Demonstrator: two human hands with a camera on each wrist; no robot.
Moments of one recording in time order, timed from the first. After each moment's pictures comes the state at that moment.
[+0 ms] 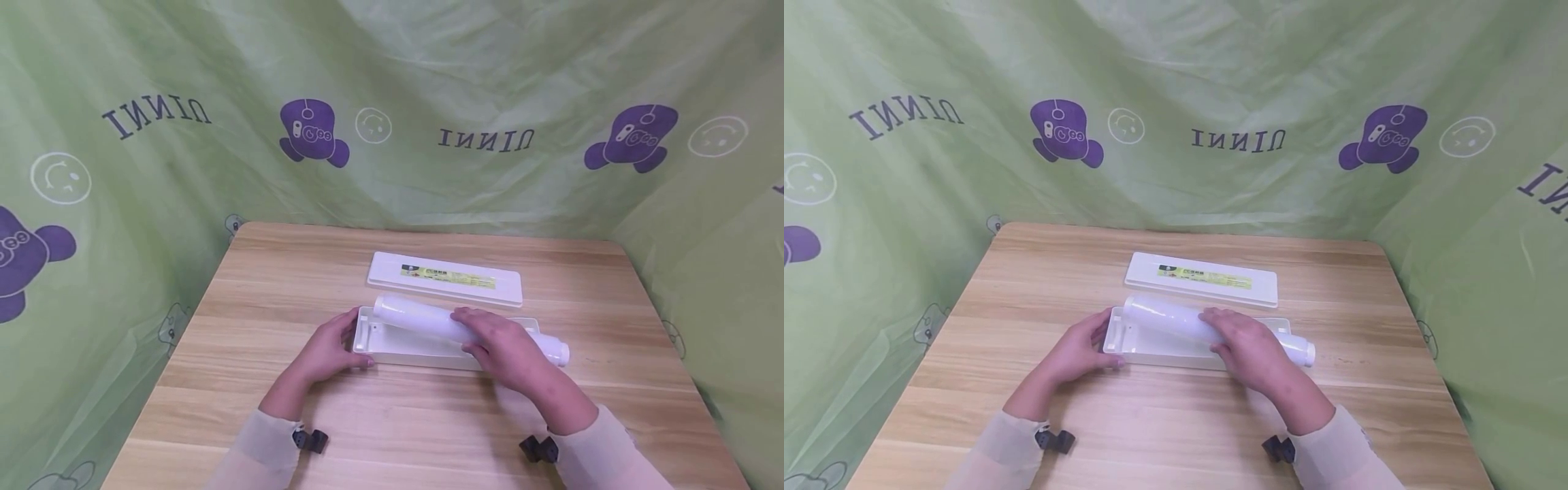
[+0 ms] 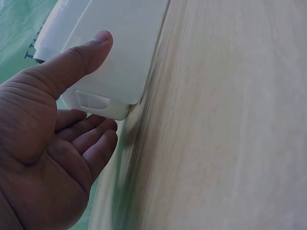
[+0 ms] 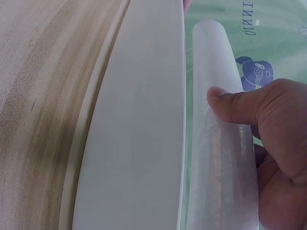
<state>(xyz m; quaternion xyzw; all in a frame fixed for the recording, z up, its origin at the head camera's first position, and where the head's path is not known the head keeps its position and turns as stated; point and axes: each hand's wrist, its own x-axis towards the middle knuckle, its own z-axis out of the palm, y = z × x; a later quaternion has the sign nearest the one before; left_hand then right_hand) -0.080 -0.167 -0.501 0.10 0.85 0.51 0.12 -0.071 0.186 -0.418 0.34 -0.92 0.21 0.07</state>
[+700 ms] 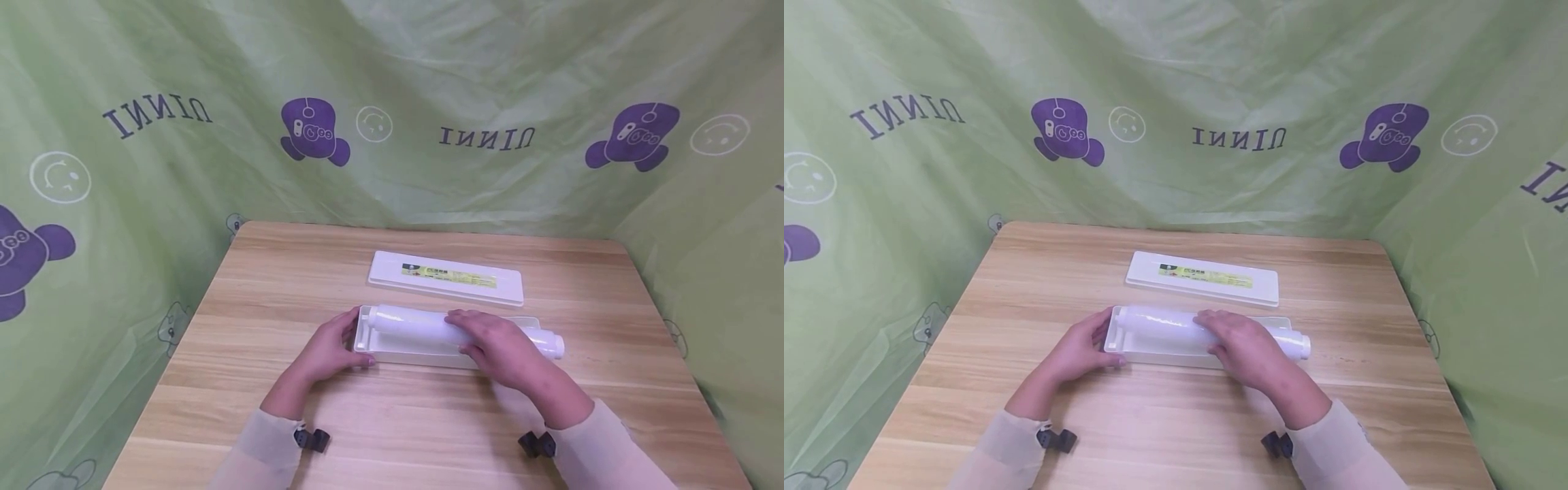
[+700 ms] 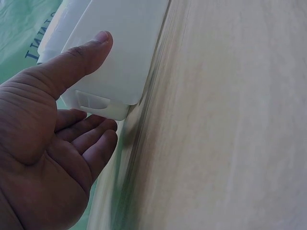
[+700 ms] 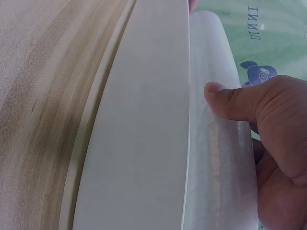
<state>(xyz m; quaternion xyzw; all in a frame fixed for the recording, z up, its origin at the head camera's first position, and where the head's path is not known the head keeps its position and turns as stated) -0.079 -0.167 -0.501 0.10 0.85 0.50 0.11 -0.076 0.182 -0.422 0.37 -0.91 0.20 0.05</state>
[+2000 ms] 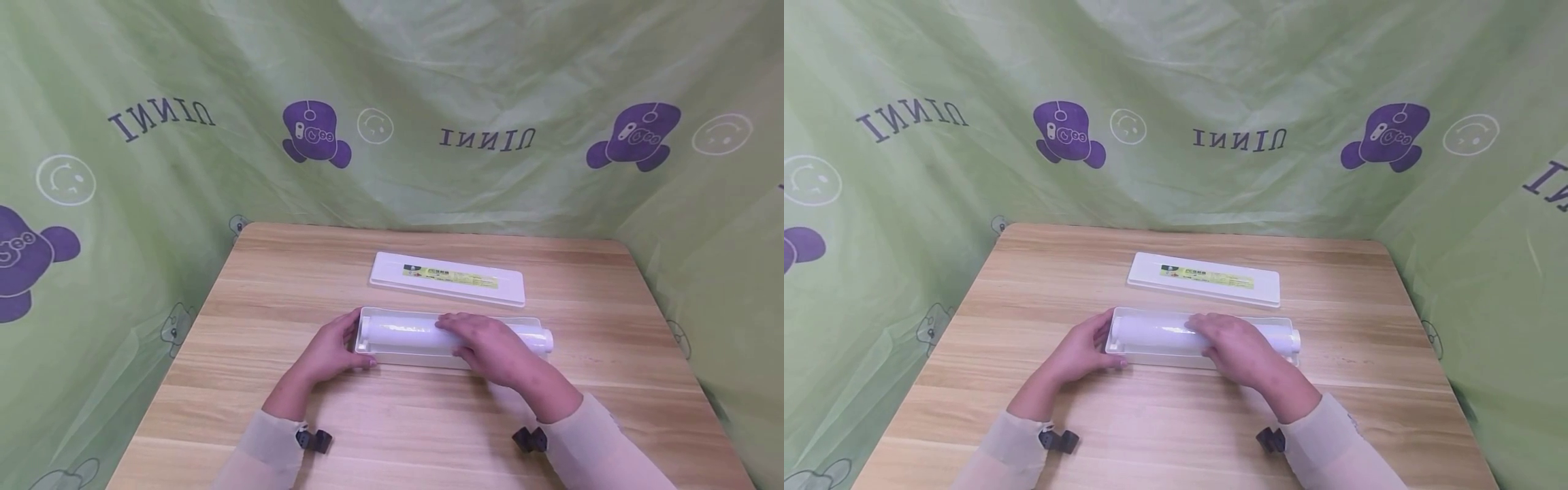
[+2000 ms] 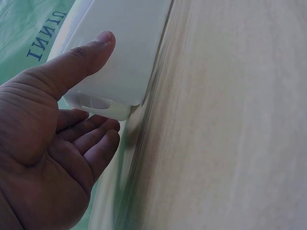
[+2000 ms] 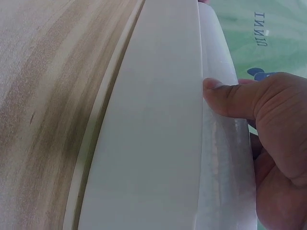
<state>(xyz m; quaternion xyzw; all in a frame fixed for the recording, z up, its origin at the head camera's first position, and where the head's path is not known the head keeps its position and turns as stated) -0.077 -0.166 -0.497 0.09 0.85 0.51 0.12 -0.082 0.171 -0.429 0.39 -0.90 0.19 0.03</state>
